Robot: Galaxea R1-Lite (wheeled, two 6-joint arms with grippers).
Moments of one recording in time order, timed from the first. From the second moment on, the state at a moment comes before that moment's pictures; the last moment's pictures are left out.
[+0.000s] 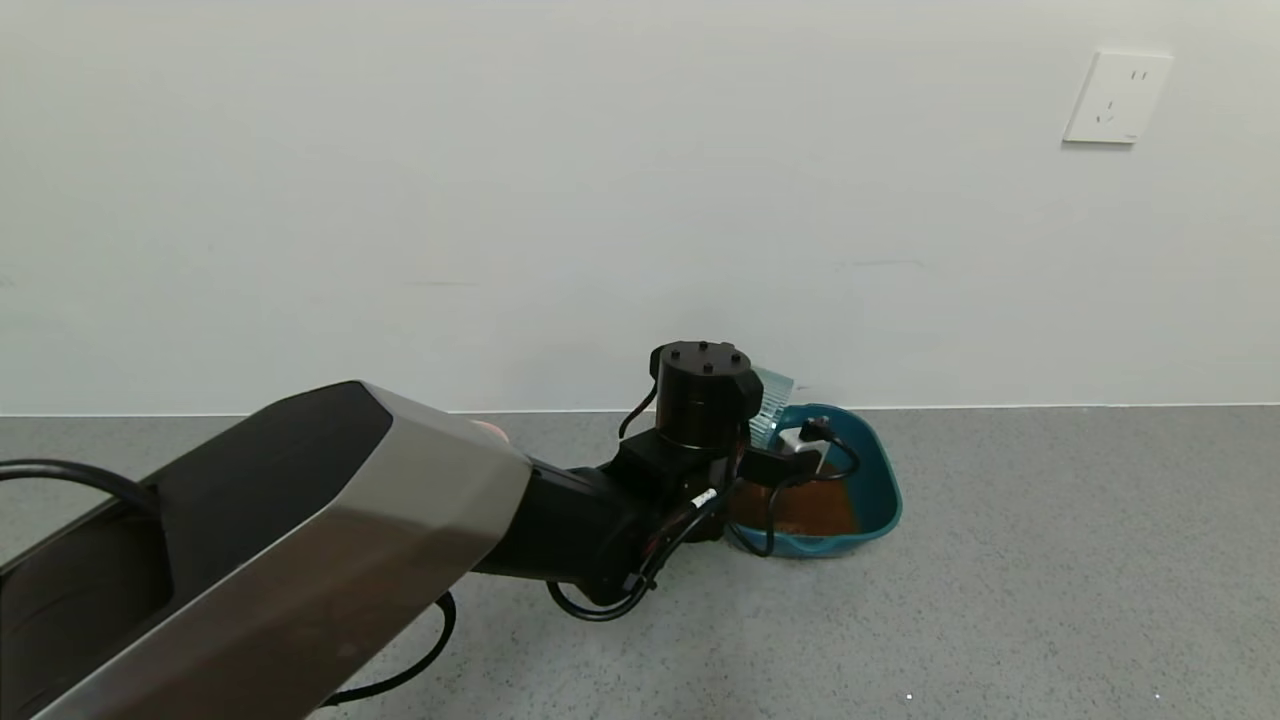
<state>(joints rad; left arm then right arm) -0.77 2.27 -1.41 -0.74 0.59 1.68 0.00 0.00 0.00 -0.02 0.00 0.03</state>
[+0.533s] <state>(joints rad) -0.77 2.28 -1.35 -0.90 0.59 1.80 0.00 0.00 0.00 -0.02 0.00 0.03</state>
